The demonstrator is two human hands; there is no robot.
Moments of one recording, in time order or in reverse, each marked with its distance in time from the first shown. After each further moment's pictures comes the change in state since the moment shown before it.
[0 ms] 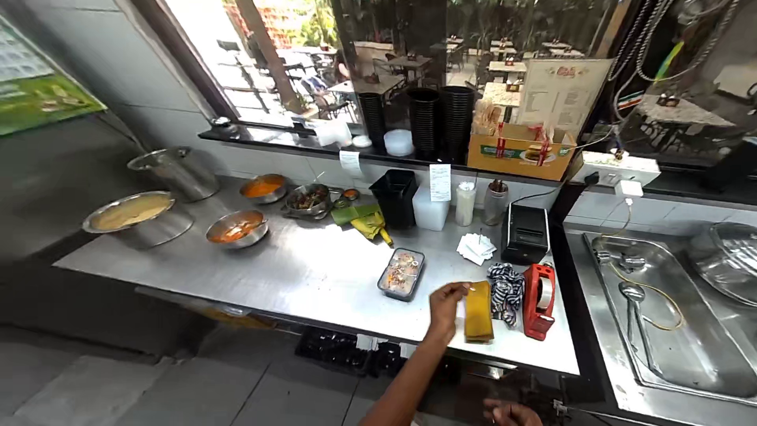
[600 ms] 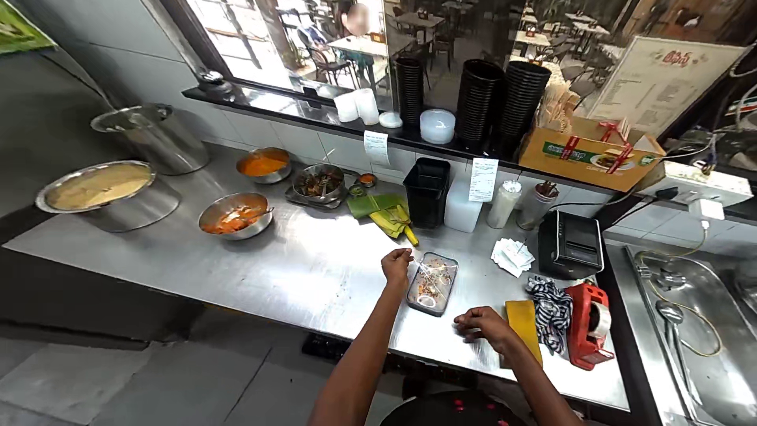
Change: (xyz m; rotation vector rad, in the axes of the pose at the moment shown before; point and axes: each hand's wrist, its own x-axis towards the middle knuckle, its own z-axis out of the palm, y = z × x) left_hand 0.233 -0.016 -0.217 0.052 0.382 -0.039; right_hand 0.289 -0.082 0.133 -0.239 -0.251 0.249
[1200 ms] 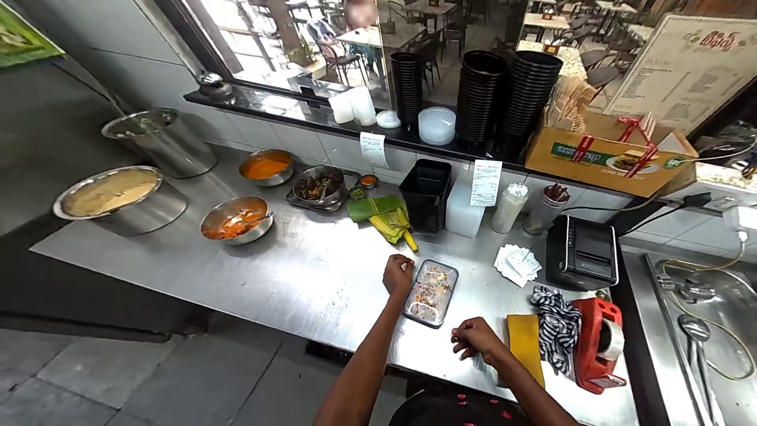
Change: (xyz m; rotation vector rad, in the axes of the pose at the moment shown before) left_hand 0.007 -0.026 0.001 0.869 -0.014 0.294; right_hand 0.028 0.009 0.003 -0.017 0.047 0.166
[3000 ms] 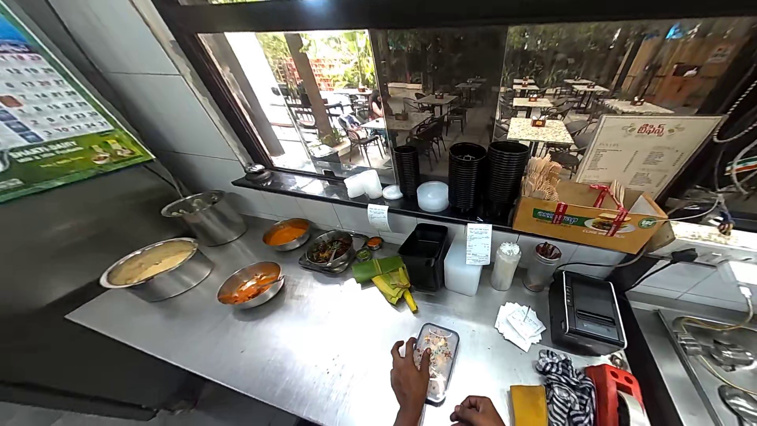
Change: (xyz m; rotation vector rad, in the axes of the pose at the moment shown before) left_hand -0.093 0.018 0.029 0.205 0.198 -0.023; right_hand -0.006 0.028 -0.008 0.199 -0.045 -0.132
